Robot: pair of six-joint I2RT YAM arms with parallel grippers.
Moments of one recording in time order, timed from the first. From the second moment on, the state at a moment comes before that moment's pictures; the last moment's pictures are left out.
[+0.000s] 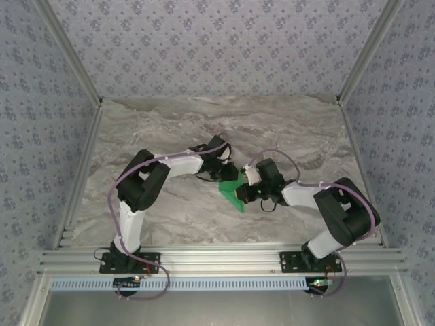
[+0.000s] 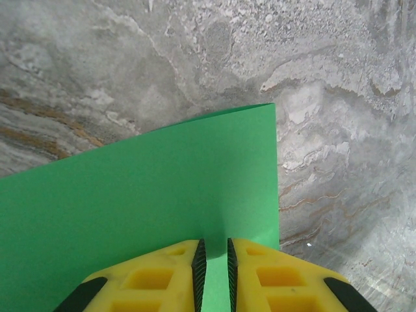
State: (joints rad) left arm -0.74 2.07 1.32 -0.30 0.41 -0.66; right arm 0.52 1.55 0.55 0.13 -0.49 0.27
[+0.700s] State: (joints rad) left arm -0.74 2.07 1.33 -0.30 0.41 -0.66; right arm 0.51 1.57 0.55 0.13 -0.46 0.27
